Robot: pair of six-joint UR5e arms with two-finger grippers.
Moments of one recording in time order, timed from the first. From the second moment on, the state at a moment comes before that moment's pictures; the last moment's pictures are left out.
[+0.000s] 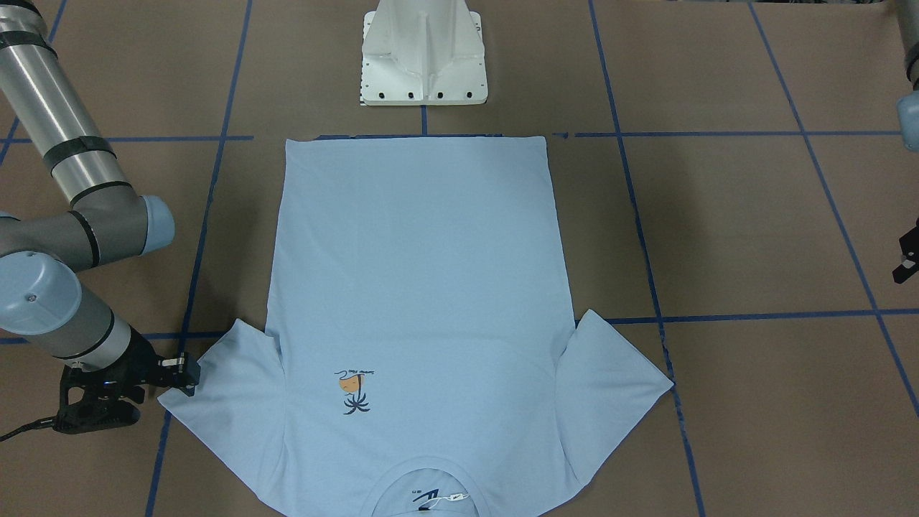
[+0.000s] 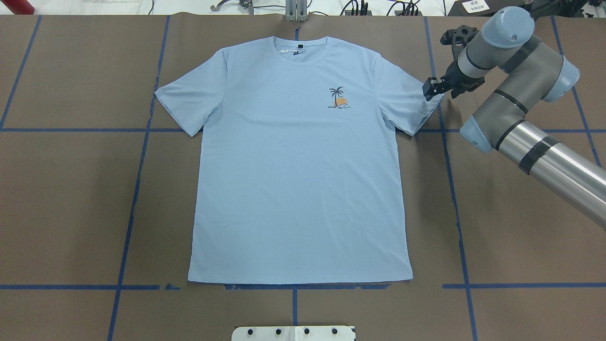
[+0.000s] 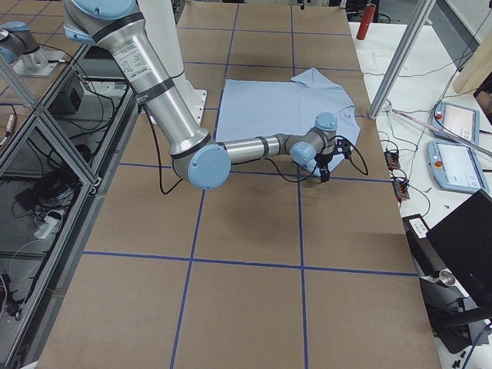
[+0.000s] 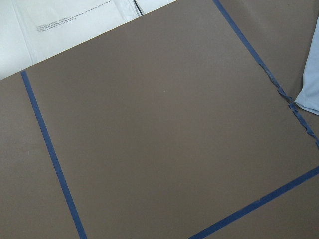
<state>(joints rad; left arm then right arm) -1.40 -1.80 -1.50 -2.02 -2.33 -0.06 0.97 -0.99 1.10 -1.03 2.07 0.74</state>
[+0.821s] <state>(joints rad) -1.40 -1.80 -1.49 -2.02 -2.32 -0.06 0.97 -0.99 1.10 -1.03 2.07 0.73</state>
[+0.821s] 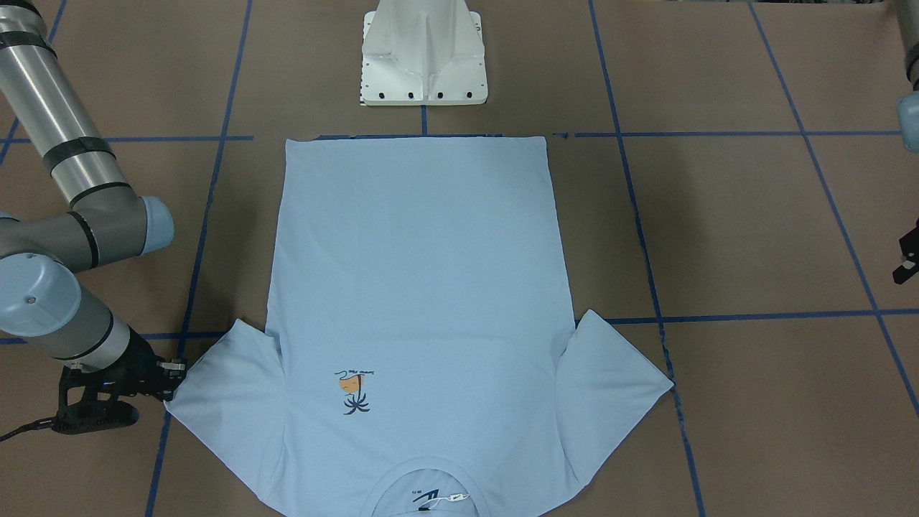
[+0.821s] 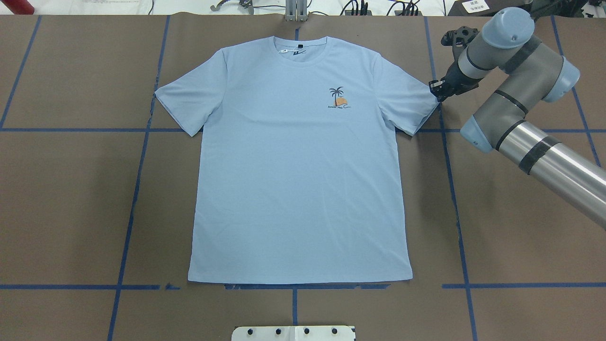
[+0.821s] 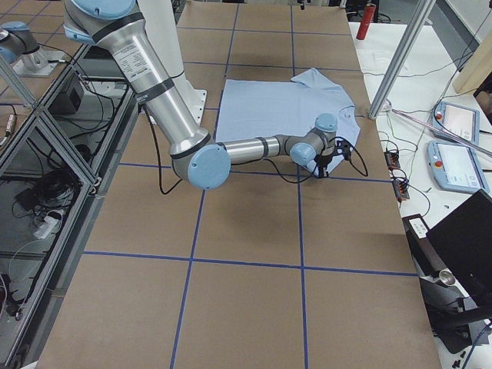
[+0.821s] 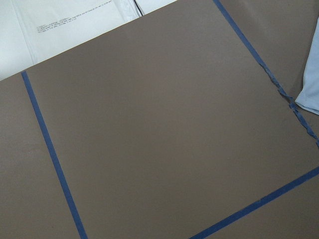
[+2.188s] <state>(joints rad) -1.40 -1.81 -1.49 -2.02 -2.32 -0.06 0.81 -0.66 0.97 -1.07 1.86 0.89</state>
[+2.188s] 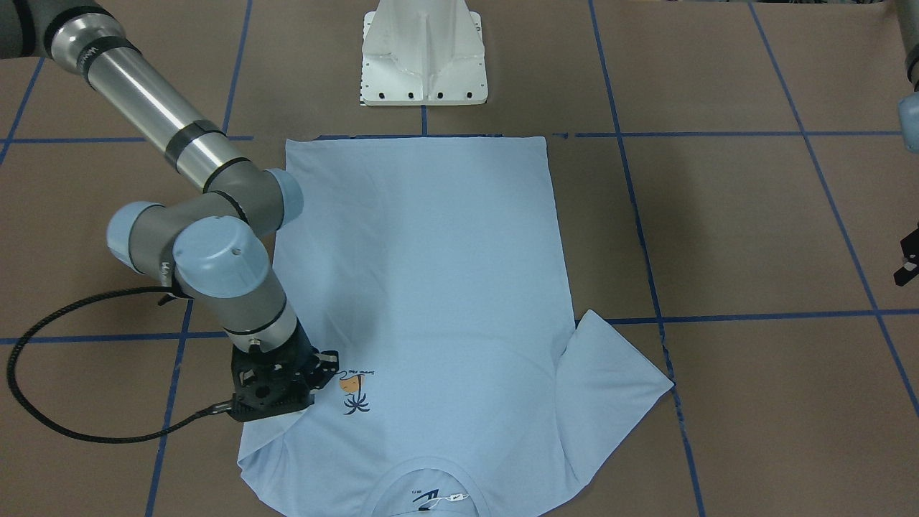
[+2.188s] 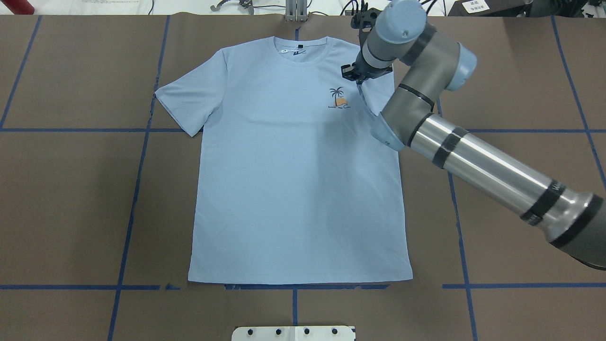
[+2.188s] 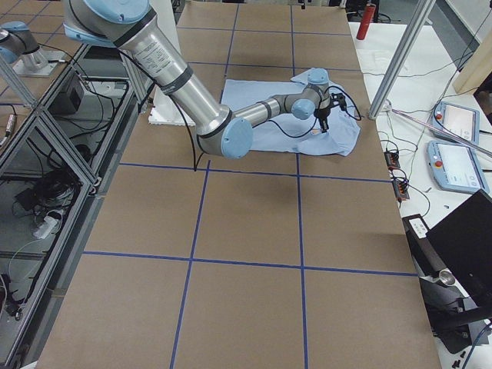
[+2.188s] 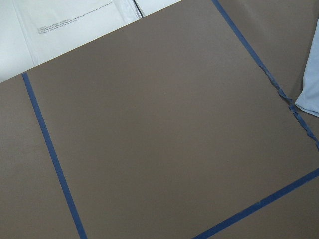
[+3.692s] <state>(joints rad) -1.23 -1.96 -1.47 -2.05 -2.26 -0.56 0.89 -0.61 0.97 -1.22 2.01 0.90</state>
